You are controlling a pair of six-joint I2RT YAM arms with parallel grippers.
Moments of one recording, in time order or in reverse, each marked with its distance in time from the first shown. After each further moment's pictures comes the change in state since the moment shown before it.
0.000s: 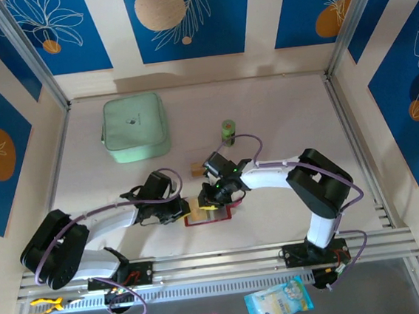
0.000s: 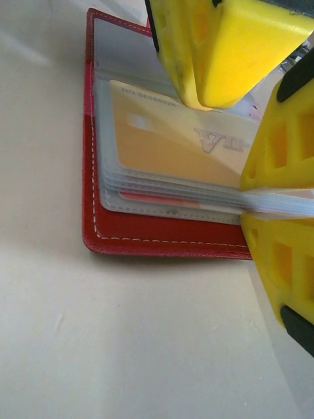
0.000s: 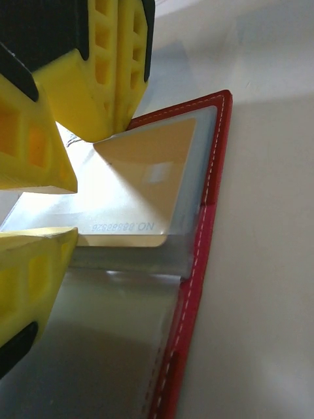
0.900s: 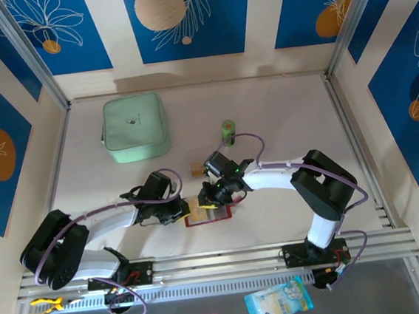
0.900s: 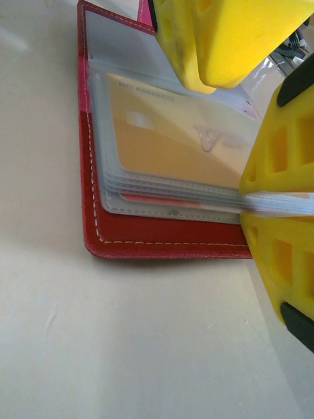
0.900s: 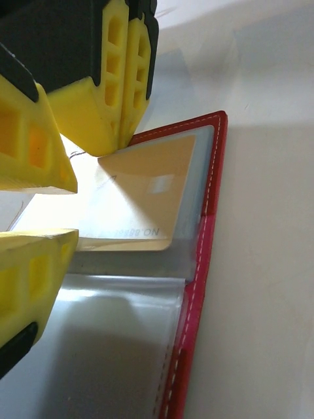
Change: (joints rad) left arm 0.000 -0.002 -0.003 -0.003 0.006 0.000; right arm 0.000 -0.034 -0.018 0.019 0.010 -0.003
